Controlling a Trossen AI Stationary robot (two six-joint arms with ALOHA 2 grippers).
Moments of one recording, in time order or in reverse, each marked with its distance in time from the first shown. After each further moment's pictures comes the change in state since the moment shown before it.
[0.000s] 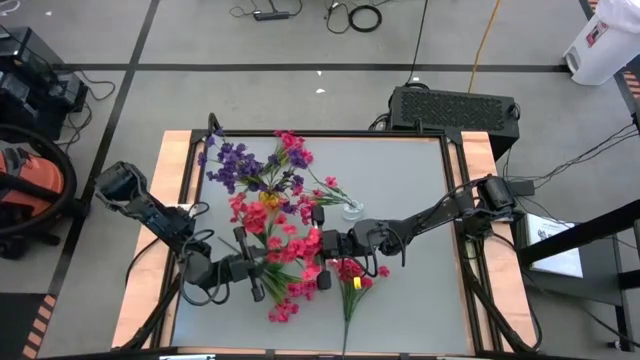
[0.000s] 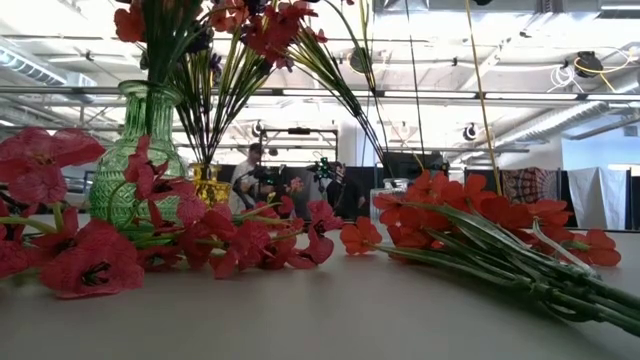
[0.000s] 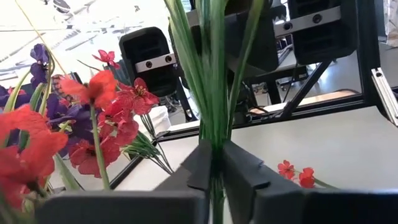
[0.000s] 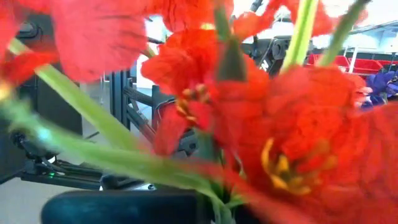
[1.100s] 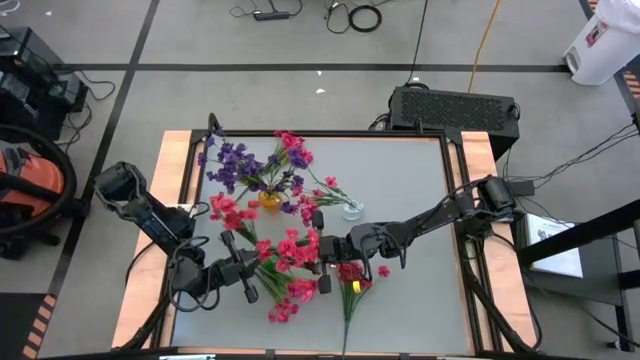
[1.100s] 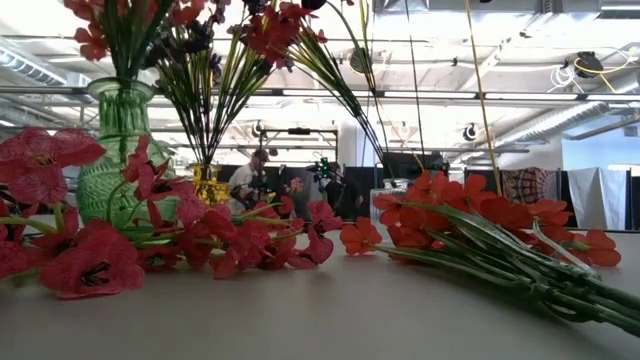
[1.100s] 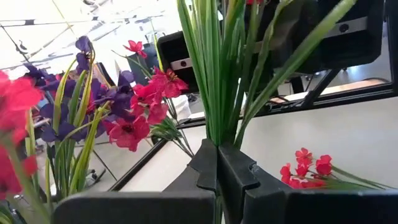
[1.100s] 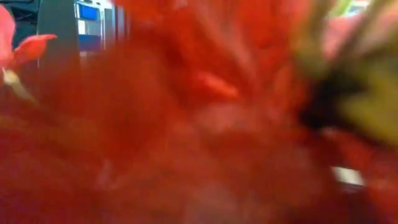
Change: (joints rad) left arm -0.094 0.000 0.000 0.030 -0.211 0.051; right arm 0.012 0.000 0.000 -0.092 0.005 -0.019
